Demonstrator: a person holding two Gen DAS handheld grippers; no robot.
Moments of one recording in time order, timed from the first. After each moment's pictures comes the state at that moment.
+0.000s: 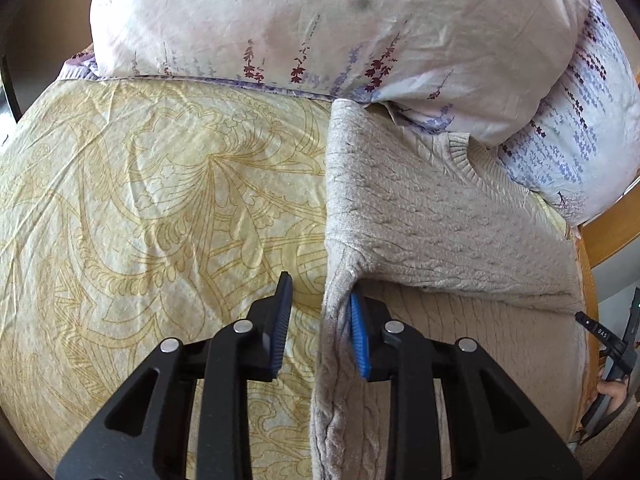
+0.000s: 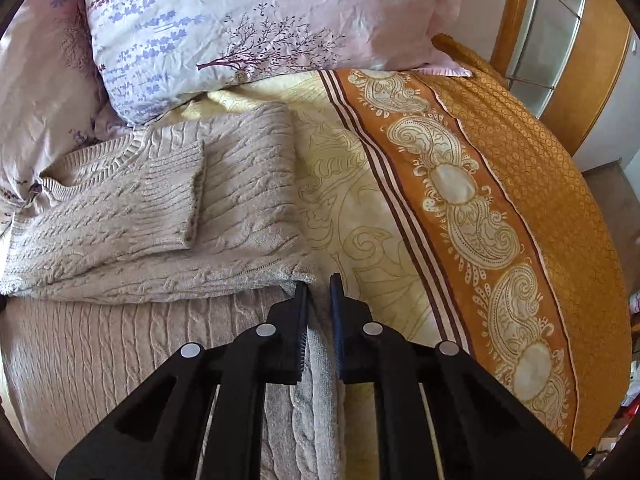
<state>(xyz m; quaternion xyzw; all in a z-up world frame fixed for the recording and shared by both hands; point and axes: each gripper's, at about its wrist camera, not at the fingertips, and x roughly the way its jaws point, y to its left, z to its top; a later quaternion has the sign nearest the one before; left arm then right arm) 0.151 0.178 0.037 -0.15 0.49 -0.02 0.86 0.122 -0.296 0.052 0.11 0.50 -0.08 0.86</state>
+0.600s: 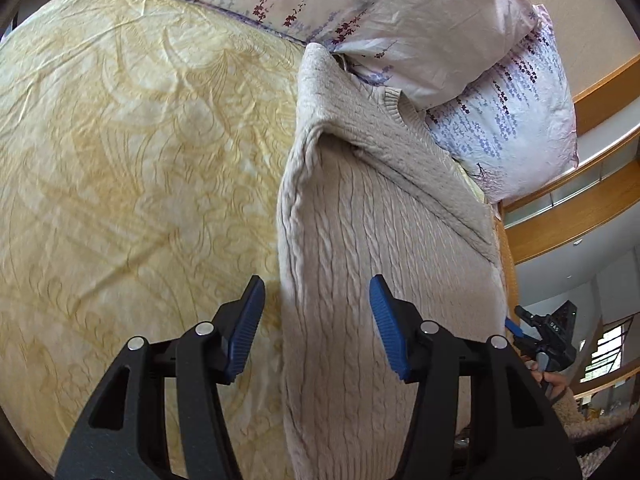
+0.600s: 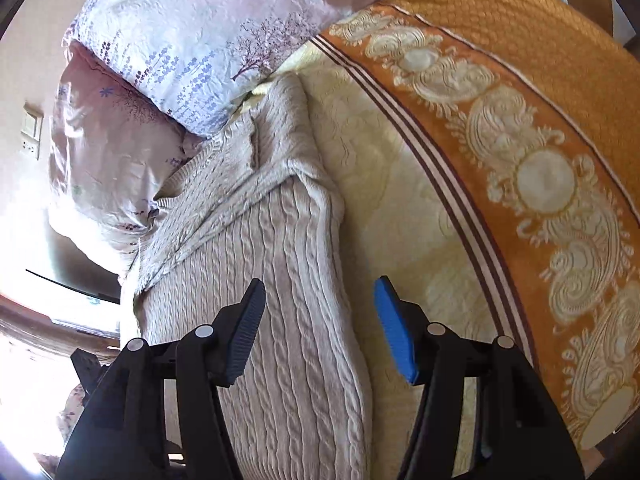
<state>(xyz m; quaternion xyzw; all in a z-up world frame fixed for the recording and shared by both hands) 0.033 0.188 0.040 -0.28 0.49 -0.13 0.81 0.014 -0.344 0.044 0.36 0.49 0.07 0.79</state>
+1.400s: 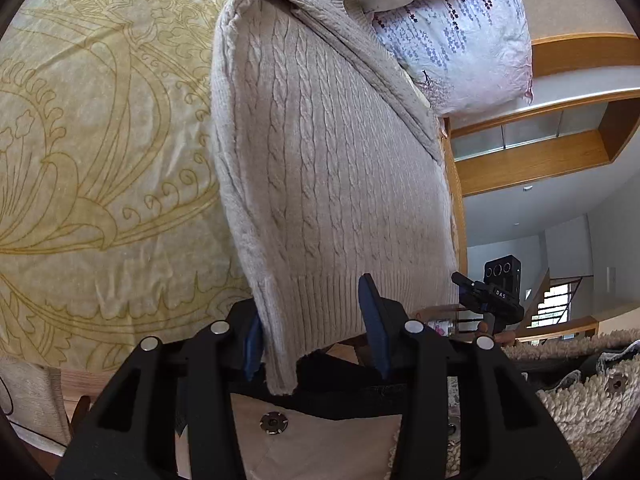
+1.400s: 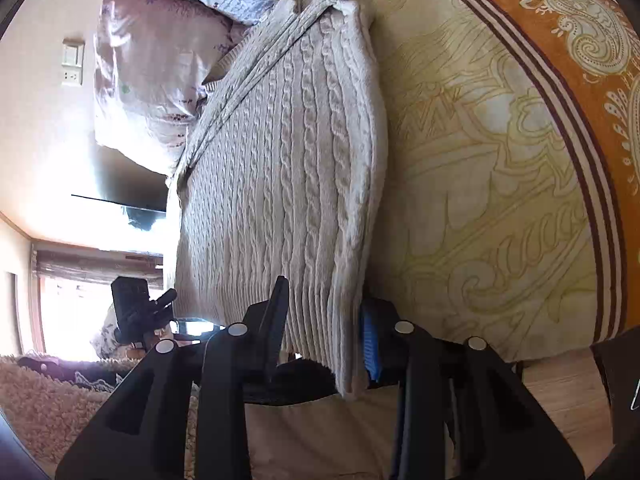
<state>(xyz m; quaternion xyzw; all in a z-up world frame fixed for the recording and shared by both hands) -0.039 0.152 0.029 -0.31 0.57 -0.25 0.72 -0.058 -0.311 0.025 0.36 0.56 0.21 0.71</state>
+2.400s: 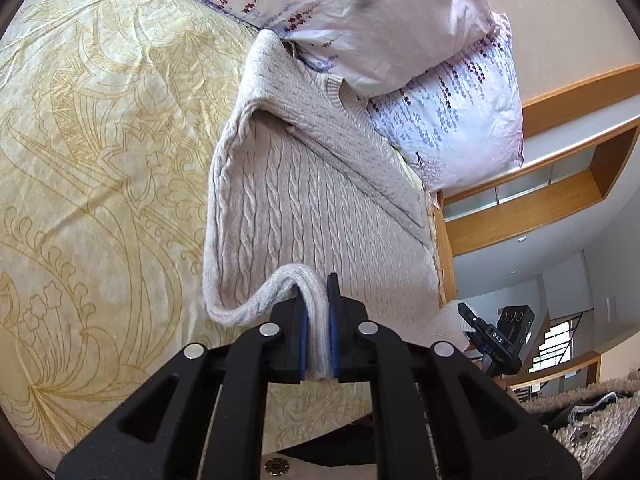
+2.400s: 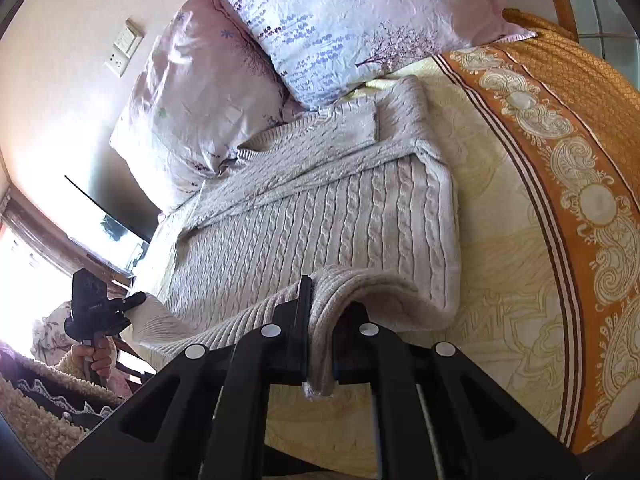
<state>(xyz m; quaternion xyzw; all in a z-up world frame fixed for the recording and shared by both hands) 0.010 0.188 0.067 -0.35 0.48 -0.21 0.78 -0.014 -0.291 0.090 0.26 0.41 0.18 0.85</state>
